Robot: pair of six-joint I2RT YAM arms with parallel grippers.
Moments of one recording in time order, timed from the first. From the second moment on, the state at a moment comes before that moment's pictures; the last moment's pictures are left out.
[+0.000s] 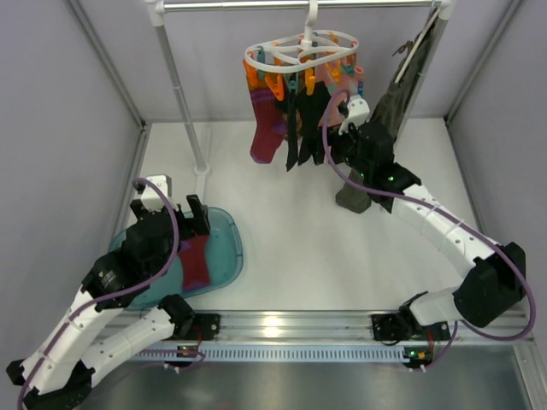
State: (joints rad) left arm -0.75 0.60 0.99 -0.79 -0.67 -0.40; right arm 0.54 1.37 1.19 -0.01 0.07 0.13
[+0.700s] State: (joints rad) left arm -0.75 0.63 1.08 -0.76 -0.48 -0.41; right arm 0.53 1.54 1.30 0.13 -0.30 0.16
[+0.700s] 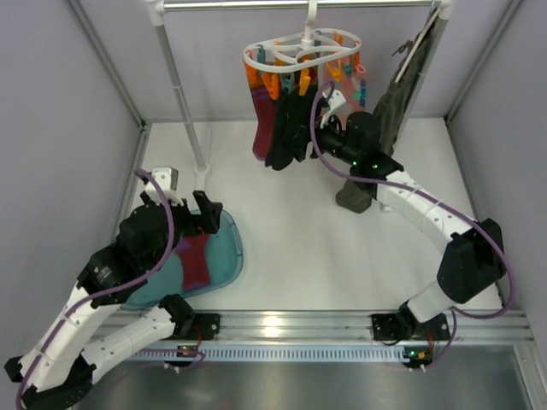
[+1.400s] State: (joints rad) left arm -0.75 1.03 1.61 -0.54 -0.15 -0.39; right arm 0.56 1.35 1.06 0.31 -0.30 0.21
